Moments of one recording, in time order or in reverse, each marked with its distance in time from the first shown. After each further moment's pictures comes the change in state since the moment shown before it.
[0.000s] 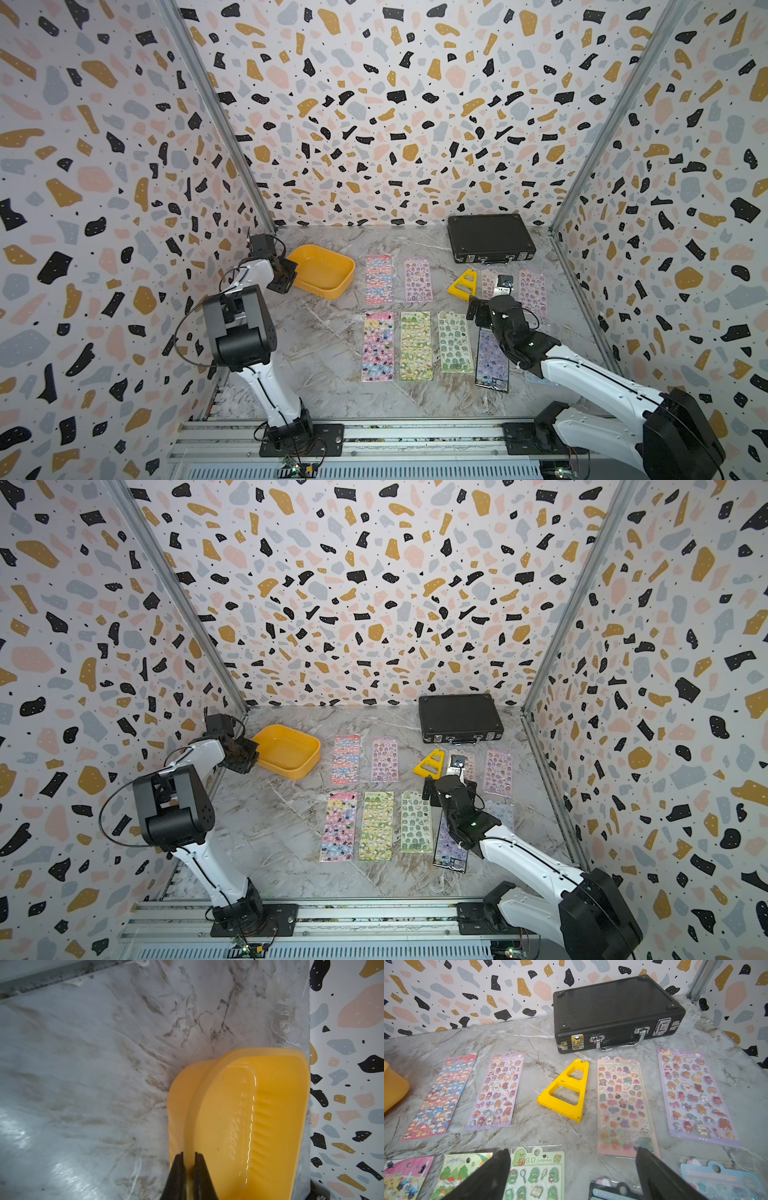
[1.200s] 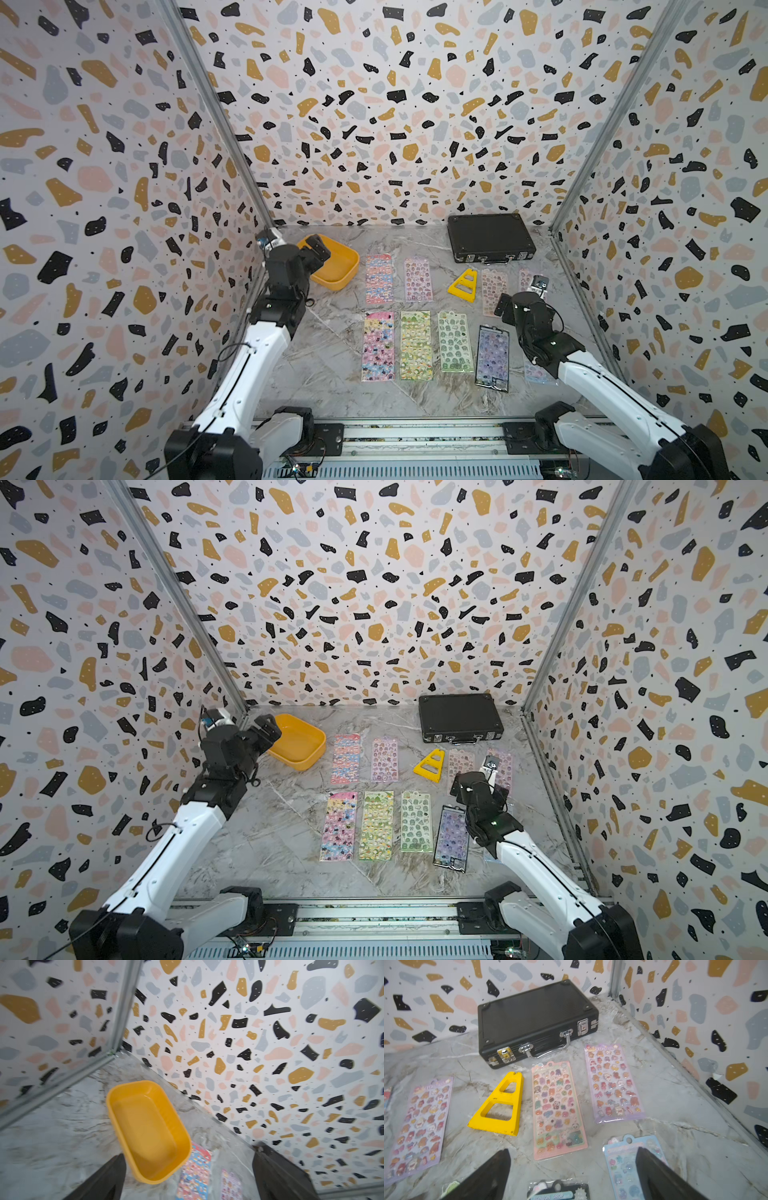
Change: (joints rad) left arm -0.365 -0.887 -0.578 0.452 -0.417 0.306; right arm -0.235 -0.171 -0.003 -0.219 0.087 0.047
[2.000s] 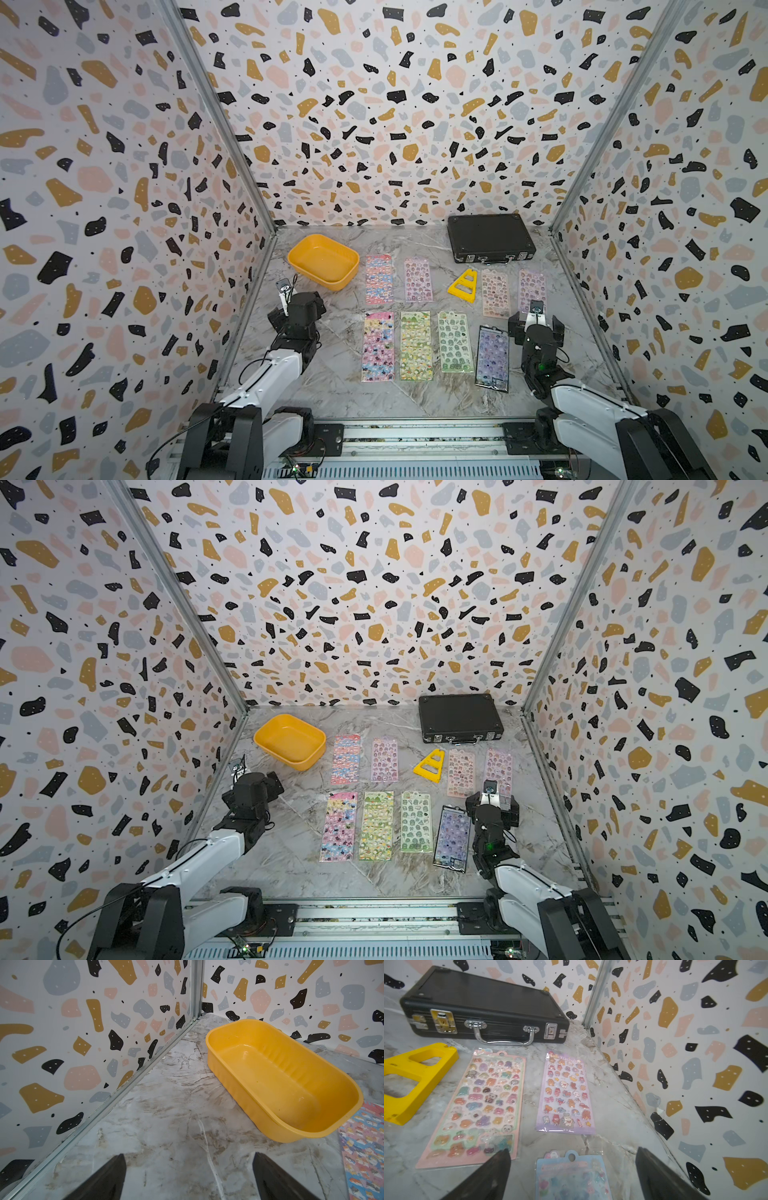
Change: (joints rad) left arm 0.005 0.092 -0.413 0.257 -0.293 0.311; right arm -0.118 0.111 -0.451 0.806 0.037 -0.575
